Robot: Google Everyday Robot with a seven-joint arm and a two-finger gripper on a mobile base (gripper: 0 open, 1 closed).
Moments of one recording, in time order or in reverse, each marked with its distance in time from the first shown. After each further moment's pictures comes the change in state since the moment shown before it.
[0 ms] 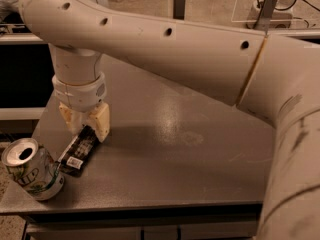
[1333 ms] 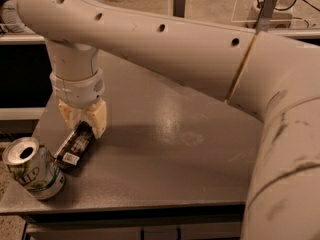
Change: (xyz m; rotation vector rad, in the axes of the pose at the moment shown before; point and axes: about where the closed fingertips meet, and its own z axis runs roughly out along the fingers) arm 0.002 -0.001 -0.005 -0.033 -0.011 -0.002
